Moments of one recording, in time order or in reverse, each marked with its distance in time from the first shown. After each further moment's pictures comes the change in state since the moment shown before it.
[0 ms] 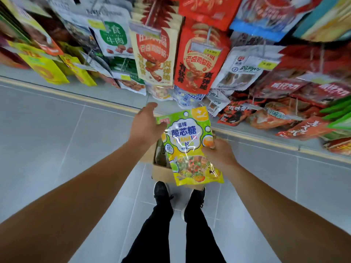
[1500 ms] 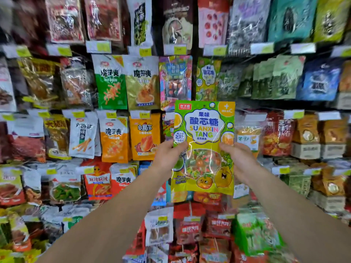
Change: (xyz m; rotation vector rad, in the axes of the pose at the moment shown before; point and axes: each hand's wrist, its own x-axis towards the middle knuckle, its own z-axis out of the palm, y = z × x) left_hand -0.296 0.505 -0.109 -0.878 -0.064 0.715; right_hand -0.361 -0.079 -0.493 0.968 0.444 -0.668
